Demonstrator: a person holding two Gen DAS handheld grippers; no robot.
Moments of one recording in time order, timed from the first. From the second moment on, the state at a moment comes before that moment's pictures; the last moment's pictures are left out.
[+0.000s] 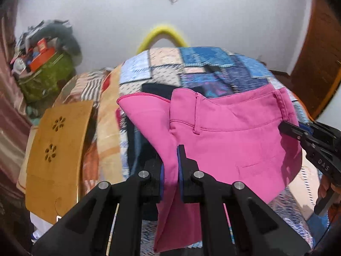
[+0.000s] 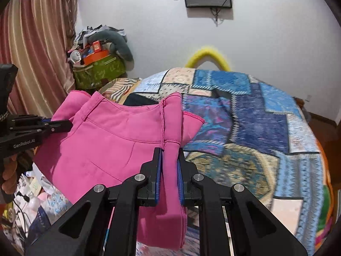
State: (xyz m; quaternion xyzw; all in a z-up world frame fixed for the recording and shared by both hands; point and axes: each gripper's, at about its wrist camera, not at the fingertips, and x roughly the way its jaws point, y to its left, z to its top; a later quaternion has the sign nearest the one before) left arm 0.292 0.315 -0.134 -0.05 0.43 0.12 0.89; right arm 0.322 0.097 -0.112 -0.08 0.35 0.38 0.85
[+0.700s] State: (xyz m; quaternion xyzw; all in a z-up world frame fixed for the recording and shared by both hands) left arm 0.304 0.378 -0.239 -0.10 0.50 0.17 0.84; right arm 0.332 0.150 -0.192 -0.12 0.43 0.36 0.82
